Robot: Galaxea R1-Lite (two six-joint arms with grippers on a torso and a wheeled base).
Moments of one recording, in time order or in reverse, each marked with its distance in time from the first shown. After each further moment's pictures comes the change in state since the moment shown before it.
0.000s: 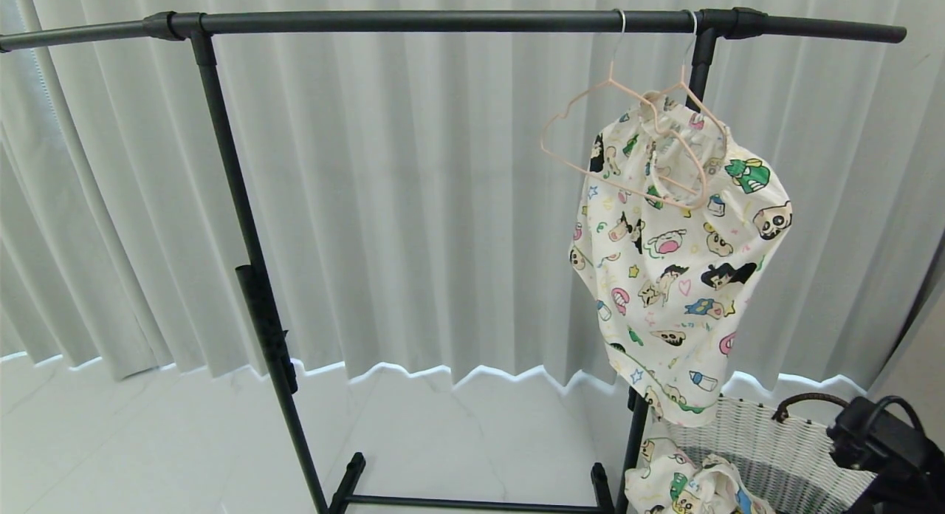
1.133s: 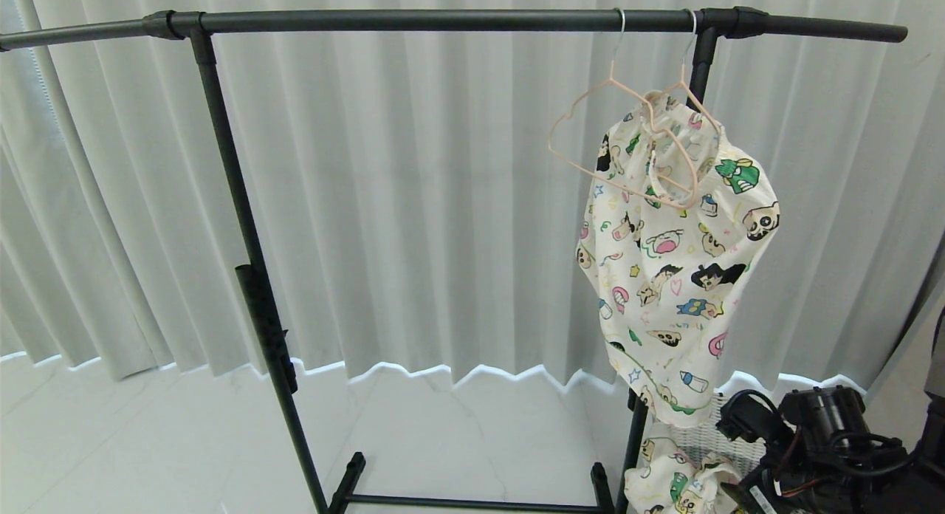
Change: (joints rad) left arm 0.001 -0.006 0.000 0.000 0.000 0.000; right arm 0.047 0.708 -0.056 -0.552 -0.236 -0.011
